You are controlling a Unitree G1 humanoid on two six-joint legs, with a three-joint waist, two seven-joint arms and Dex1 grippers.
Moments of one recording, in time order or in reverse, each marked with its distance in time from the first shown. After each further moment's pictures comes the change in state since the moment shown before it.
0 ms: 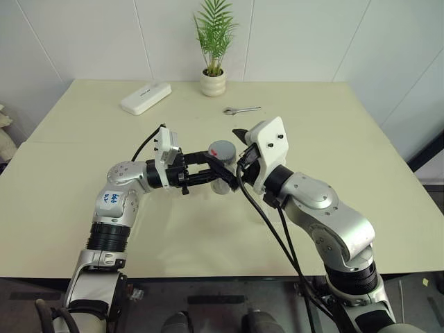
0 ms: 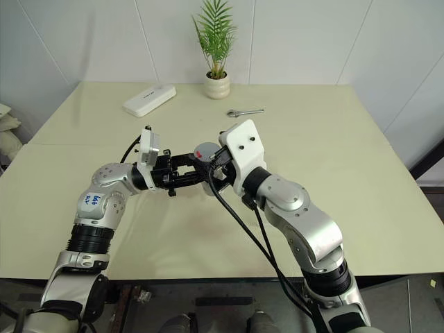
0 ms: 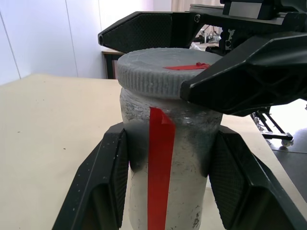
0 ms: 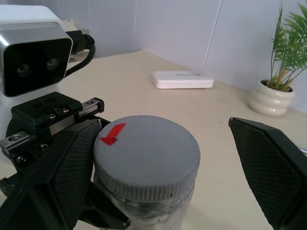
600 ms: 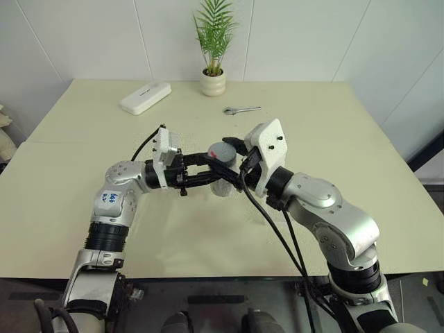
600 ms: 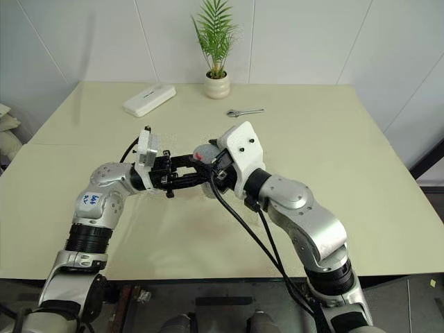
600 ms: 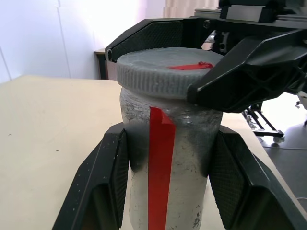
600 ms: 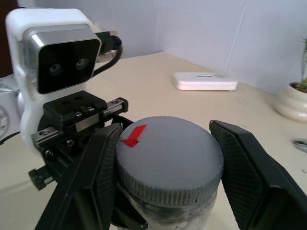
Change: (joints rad) left arm -0.003 0.021 -0.006 0.001 -0.022 0.000 -0.046; right arm -0.008 -0.024 -0.030 -0.001 0.056 0.019 0.135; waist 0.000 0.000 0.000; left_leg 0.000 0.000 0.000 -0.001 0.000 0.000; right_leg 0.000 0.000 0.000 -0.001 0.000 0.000
